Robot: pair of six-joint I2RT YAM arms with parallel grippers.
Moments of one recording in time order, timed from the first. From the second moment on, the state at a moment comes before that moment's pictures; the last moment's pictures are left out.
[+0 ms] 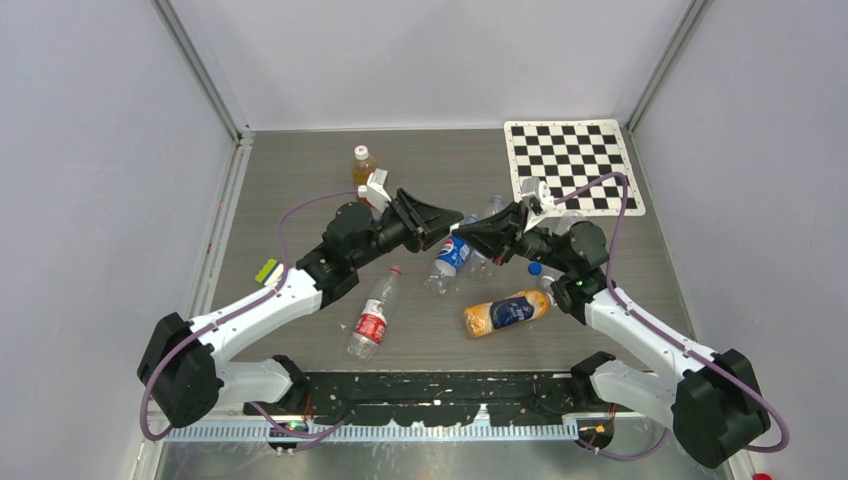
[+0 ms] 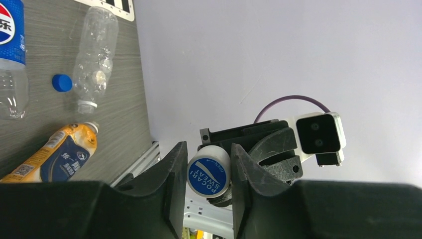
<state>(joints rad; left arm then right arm) -0.76 1.21 0.83 0.34 0.20 -1.43 0.48 1.02 0.54 0.82 -0.73 0.40</state>
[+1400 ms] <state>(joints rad) -1.18 1.43 0.80 -0.30 -0.42 -0.63 0.48 0.77 0.84 -0.54 0.34 0.53</state>
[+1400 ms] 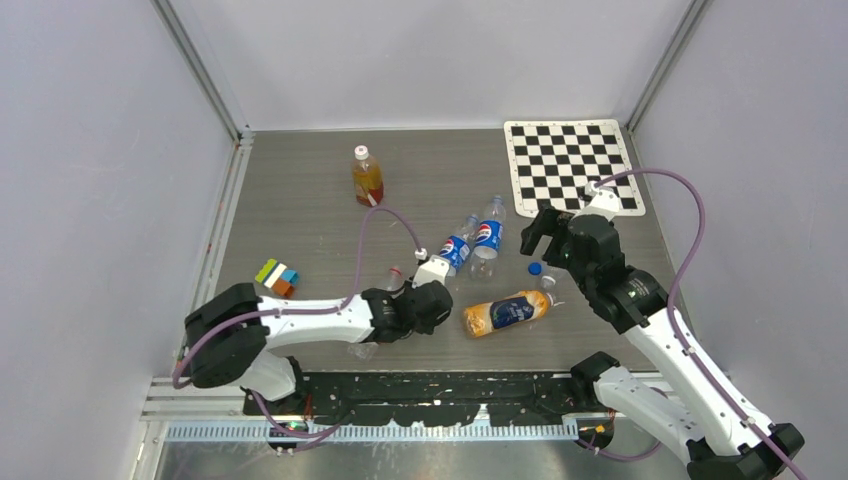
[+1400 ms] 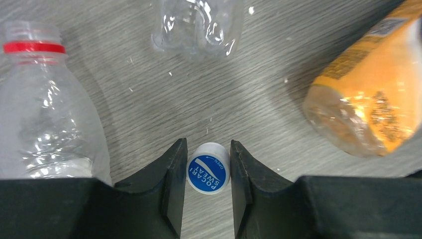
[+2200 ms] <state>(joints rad) -1.22 1.48 0.79 -0.33 -0.53 -0.70 0.46 0.96 0.83 -0.74 0.50 0.79</state>
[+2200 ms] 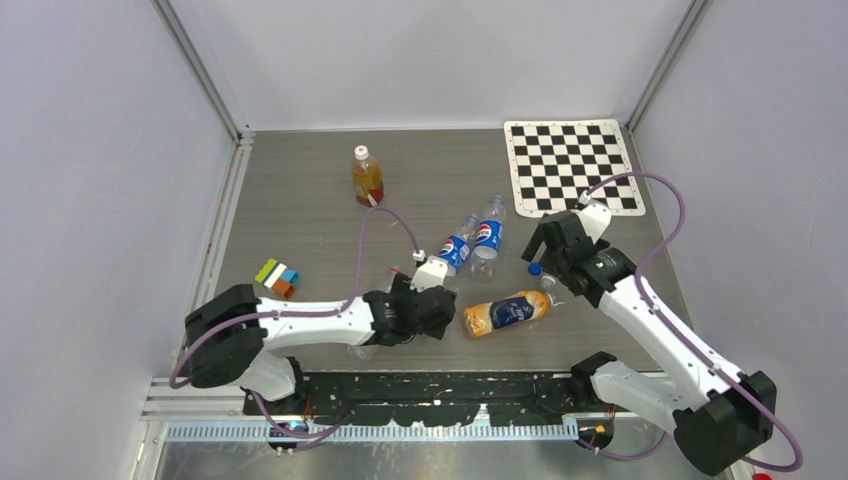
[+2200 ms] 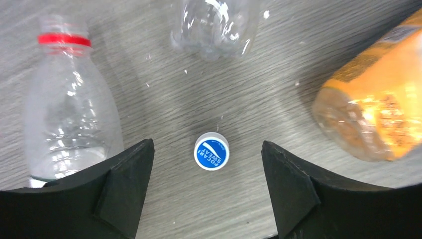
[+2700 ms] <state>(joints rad) -1.22 1.45 1.12 -0.65 -0.60 -0.36 0.30 1.19 0.72 -0.65 0.35 0.86</state>
